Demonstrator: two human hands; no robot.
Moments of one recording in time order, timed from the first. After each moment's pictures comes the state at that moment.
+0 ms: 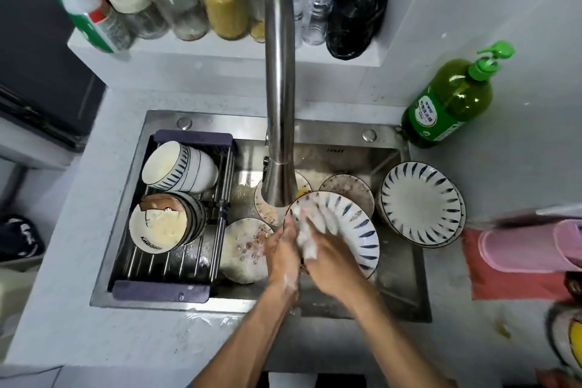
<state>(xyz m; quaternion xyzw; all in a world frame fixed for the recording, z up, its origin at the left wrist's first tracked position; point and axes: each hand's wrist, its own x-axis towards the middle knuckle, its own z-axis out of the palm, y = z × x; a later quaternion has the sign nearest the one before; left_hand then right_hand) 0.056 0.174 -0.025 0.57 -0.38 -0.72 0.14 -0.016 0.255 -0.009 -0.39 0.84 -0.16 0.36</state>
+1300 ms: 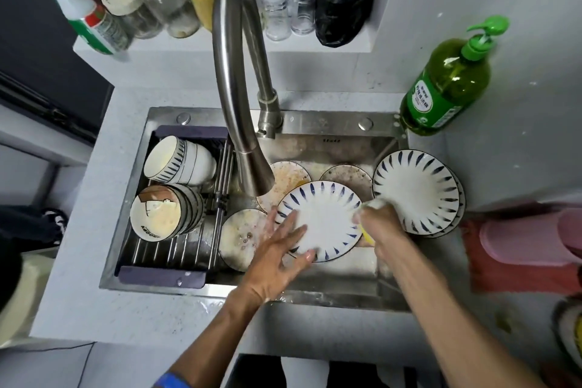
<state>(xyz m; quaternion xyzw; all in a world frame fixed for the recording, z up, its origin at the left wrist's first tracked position) 0.085 0.182 -0.048 0.27 -0.85 -0.44 -0.04 -0.106 0.272 -0.021 0.12 0.80 -0.43 0.40</state>
